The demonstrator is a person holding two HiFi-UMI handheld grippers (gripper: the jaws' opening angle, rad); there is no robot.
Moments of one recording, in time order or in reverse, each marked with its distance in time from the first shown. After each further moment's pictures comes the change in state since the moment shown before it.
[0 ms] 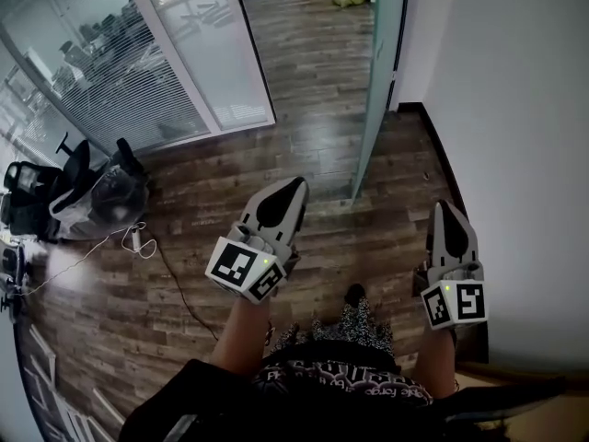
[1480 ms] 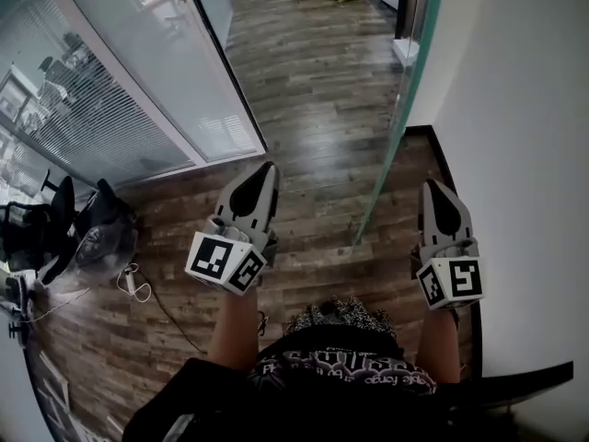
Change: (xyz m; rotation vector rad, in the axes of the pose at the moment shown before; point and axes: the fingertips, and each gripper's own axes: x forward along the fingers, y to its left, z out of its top) left arm 0.299 0.256 -0.016 0.032 0.005 0.115; right arm 0.381 -0.133 -0.063 -0.036 0.050 0.058
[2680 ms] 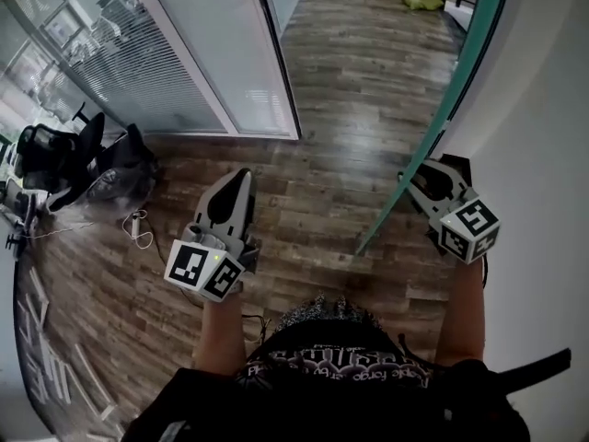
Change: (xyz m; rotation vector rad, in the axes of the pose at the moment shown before) left arm -0.035 0.026 0.006 0.012 0.013 0.338; right arm 0.123 0.009 -0.066 -0.076 0.299 0.749
